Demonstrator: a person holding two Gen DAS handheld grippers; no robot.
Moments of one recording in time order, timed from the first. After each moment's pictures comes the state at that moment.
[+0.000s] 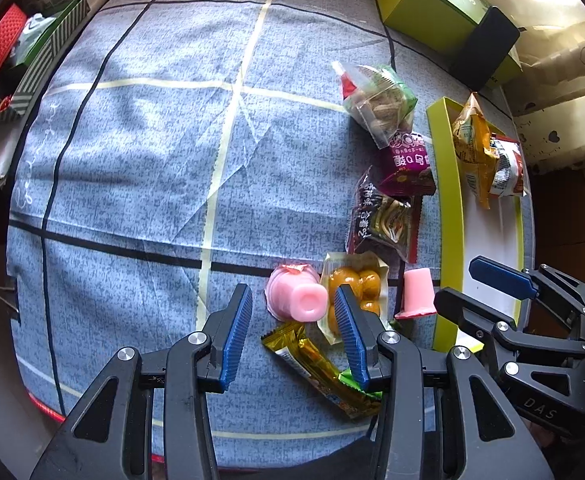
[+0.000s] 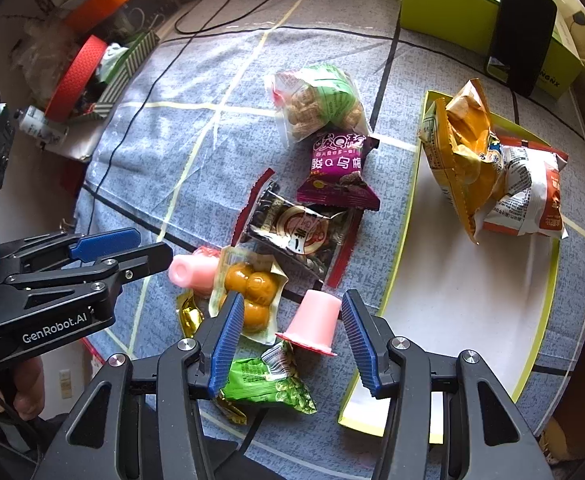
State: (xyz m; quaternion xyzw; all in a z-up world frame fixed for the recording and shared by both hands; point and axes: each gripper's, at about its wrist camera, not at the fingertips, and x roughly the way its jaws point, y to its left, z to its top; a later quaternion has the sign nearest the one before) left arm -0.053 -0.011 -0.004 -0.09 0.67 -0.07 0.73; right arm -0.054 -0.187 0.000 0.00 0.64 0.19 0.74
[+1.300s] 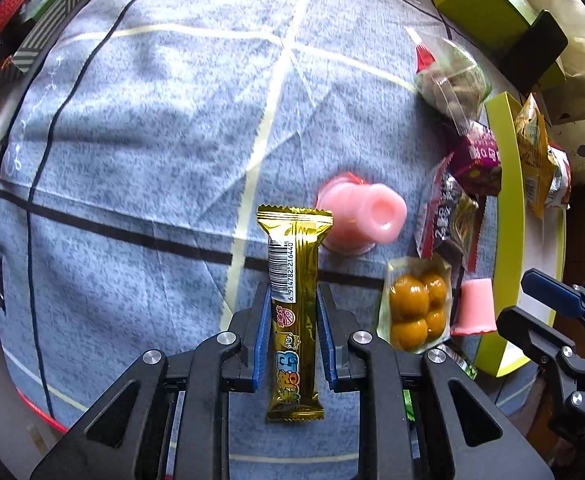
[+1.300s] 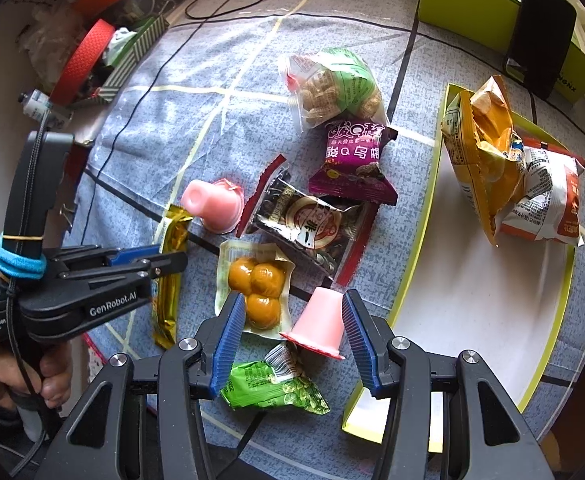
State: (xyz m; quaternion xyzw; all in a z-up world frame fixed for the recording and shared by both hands) left arm -0.076 0.002 -0.058 -0.09 0.68 -0.03 0.72; right arm -0.052 -0.179 -0.010 -0.01 0.65 0.21 0.73
